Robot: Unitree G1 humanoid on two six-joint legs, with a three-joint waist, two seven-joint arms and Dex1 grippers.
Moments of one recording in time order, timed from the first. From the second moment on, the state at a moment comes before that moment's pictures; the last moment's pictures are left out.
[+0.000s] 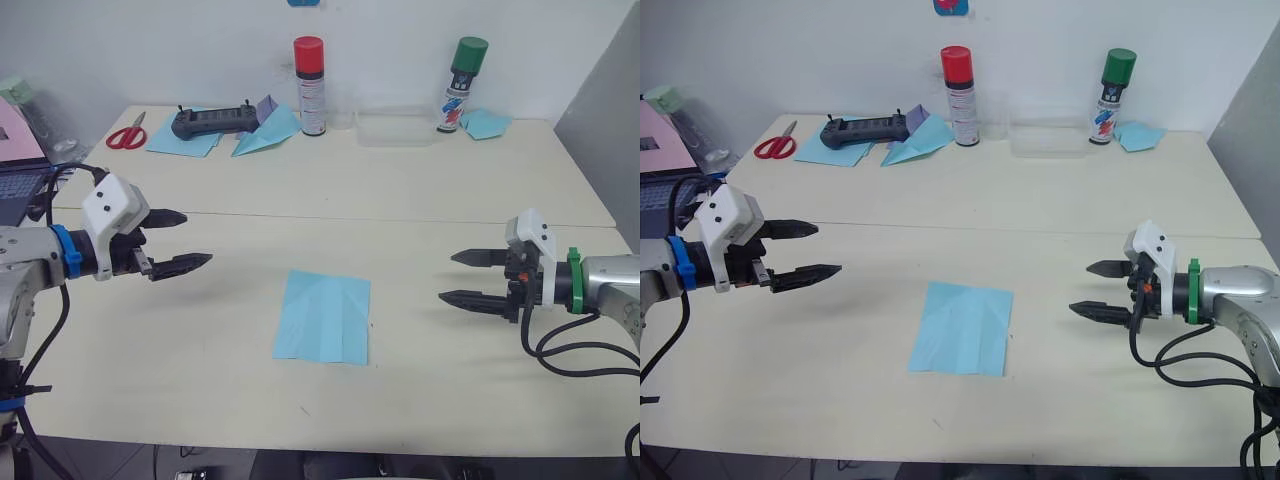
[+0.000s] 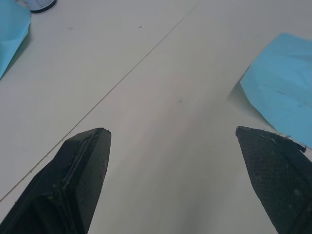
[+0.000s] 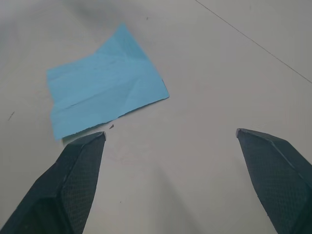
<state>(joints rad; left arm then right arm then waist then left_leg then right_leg) -0.33 1.06 0.22 0.00 -0.42 0.45 -1.13 -0.30 -0.94 -0.11 -0.32 0.62 0.79 1.04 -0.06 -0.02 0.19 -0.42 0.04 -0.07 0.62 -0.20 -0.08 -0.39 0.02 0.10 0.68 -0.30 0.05</state>
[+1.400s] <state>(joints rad) -0.23 0.62 -0.16 -0.08 -0.30 0.45 -0.91 -0.43 -0.65 0.16 -0.07 0.31 0.58 0.89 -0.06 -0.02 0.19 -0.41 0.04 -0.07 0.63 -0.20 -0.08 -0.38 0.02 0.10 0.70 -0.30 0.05</state>
